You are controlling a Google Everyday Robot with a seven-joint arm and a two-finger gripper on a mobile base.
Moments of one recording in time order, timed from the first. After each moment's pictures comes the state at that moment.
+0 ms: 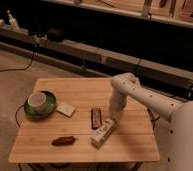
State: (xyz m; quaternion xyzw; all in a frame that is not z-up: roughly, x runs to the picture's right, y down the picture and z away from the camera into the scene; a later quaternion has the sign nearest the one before) arm 0.130 0.167 0.869 -0.38 -0.20 -0.28 0.86
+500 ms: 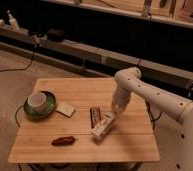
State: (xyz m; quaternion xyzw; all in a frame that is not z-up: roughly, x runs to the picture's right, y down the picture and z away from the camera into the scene) arm 0.147 0.130 0.840 -0.34 -0.18 -0.30 0.87
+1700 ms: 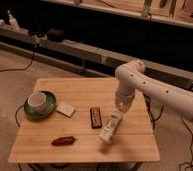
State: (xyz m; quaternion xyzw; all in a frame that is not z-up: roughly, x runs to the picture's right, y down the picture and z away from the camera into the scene) arm 0.163 0.113 0.783 -0.33 -0.15 -0.37 0.85
